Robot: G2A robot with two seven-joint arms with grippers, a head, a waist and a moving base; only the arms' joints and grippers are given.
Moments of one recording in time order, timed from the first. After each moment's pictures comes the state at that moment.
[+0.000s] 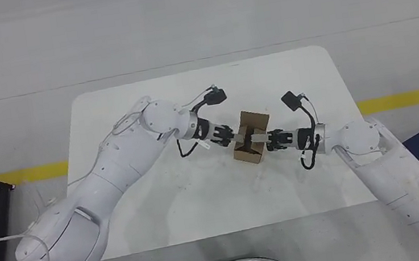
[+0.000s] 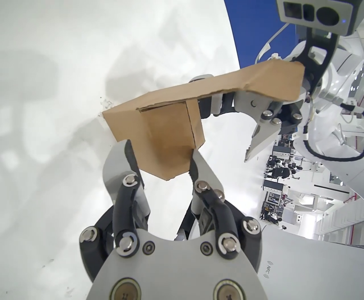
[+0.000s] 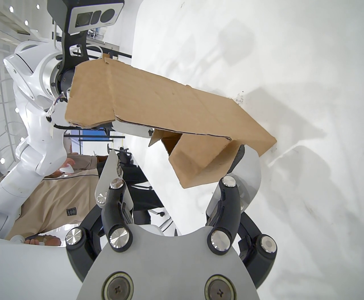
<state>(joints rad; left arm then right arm) 0.61 -1.32 -0.53 -0.98 -0.09 -0.27 -1.10 -1.35 -0.95 1.23 -1.57 0.06 -0.15 0.92</state>
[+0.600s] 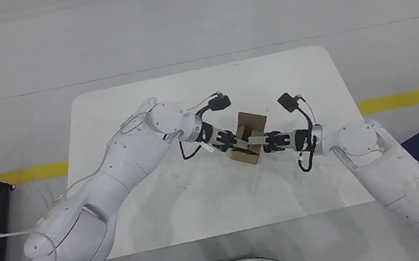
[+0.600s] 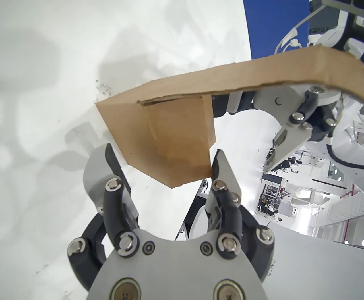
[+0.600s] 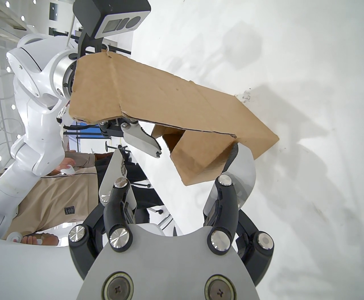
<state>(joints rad) 0.59 -1.38 -0.50 -0.90 -0.08 -0.27 -1.16 -1.35 -0.95 1.22 -1.60 0.05 -0.13 0.92</state>
